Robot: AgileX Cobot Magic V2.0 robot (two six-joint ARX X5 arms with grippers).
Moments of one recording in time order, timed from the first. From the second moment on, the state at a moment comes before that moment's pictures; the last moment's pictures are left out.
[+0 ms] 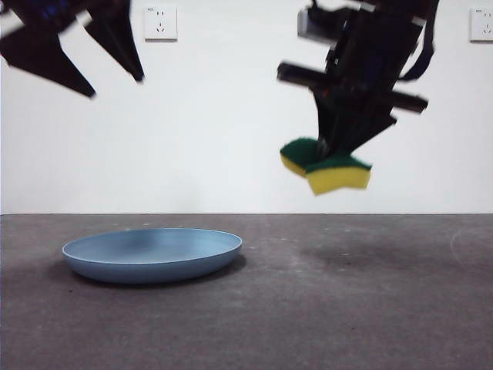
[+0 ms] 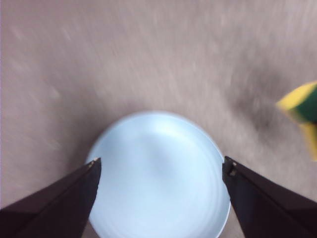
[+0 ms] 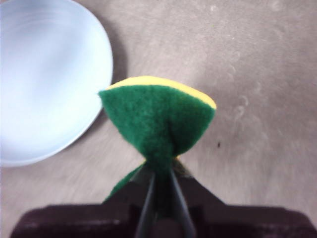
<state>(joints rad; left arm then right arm) -0.32 1.24 1.10 -0.50 0.15 -0.05 0.56 1.57 1.17 -0.54 0.03 0.13</state>
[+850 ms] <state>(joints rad) -0.37 0.67 0.86 -0.72 0.09 -0.12 0.53 1.83 1.17 -0.44 0.03 0.10</state>
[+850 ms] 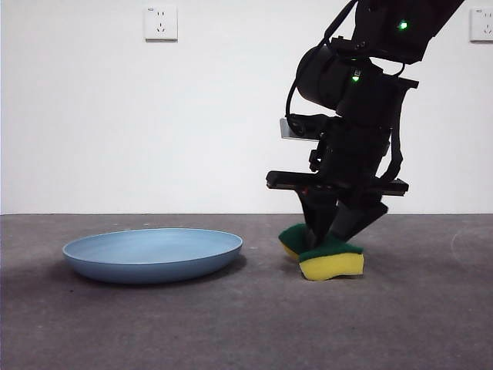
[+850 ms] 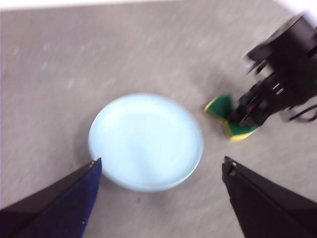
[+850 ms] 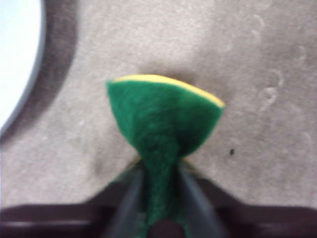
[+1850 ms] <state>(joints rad) -0.37 0.67 0.86 -0.72 0.01 -0.11 0.53 1.68 1.17 -0.46 0.03 0.10</state>
